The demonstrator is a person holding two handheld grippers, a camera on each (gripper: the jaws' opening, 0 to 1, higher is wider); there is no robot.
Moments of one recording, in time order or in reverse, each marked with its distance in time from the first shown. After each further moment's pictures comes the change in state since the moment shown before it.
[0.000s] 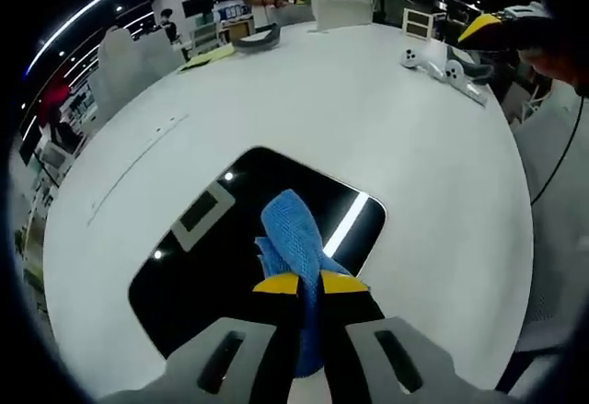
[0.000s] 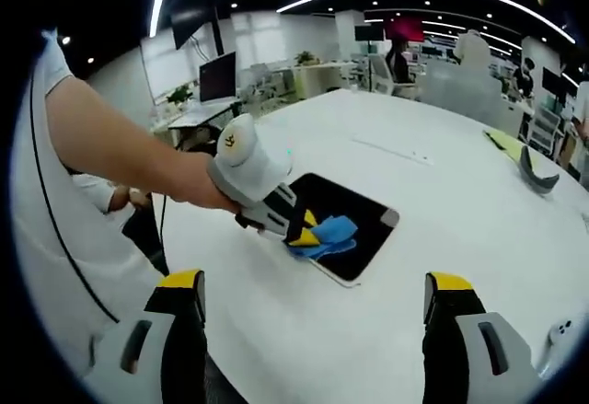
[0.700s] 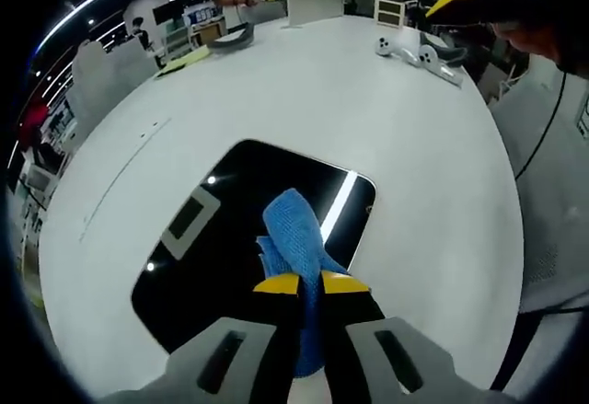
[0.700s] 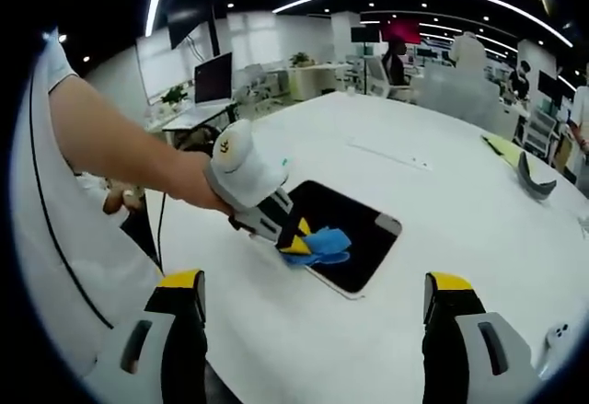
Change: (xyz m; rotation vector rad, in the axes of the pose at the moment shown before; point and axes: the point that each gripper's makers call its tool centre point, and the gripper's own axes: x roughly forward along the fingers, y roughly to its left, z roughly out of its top) left arm -0.010 0.007 -0.014 0.075 0.025 -0.078; right arm 0.008 0.005 0.014 -0.005 -0.009 -0.035
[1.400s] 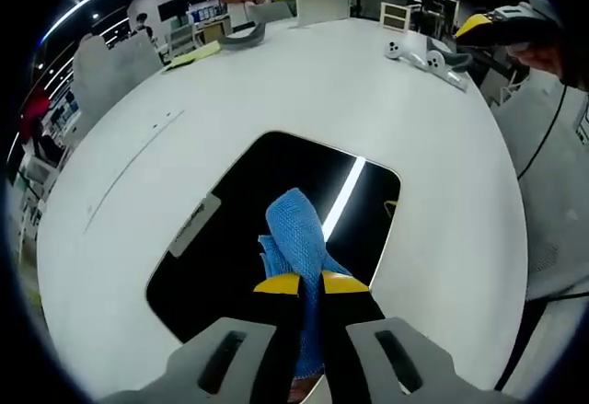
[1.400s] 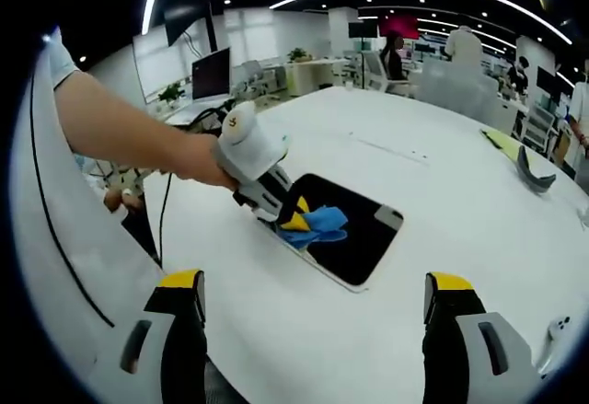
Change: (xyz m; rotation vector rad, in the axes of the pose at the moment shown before) left arm -0.004 0.032 -0.007 -0.028 -0.013 0.002; right arm 0.001 0.005 -0.009 0.035 0.019 -0.001
